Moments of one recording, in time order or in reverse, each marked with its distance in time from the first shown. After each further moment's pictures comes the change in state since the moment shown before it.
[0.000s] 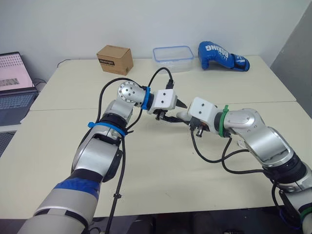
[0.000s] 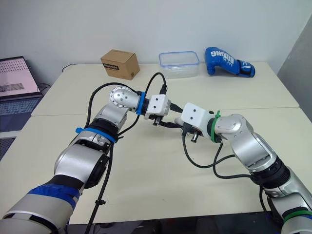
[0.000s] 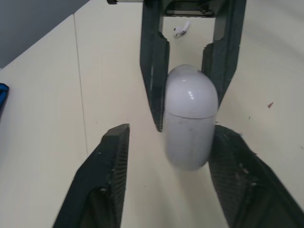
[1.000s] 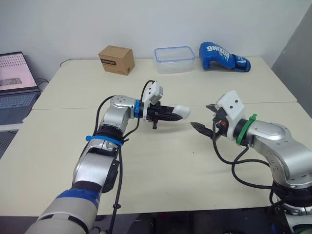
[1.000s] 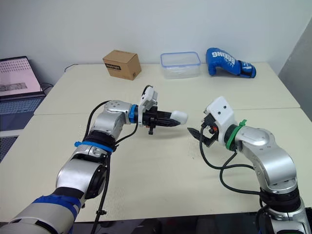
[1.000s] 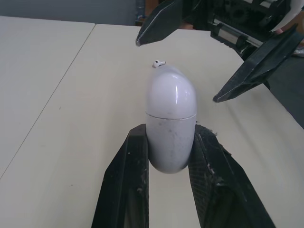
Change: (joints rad) left arm 0.180 -0.002 0.155 -0.268 -0.216 0.646 -0.080; right arm 0.250 0.130 -0.381 -0.216 0.226 0.191 -0.175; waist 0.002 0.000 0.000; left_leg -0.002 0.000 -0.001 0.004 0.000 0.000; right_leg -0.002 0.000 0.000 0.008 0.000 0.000
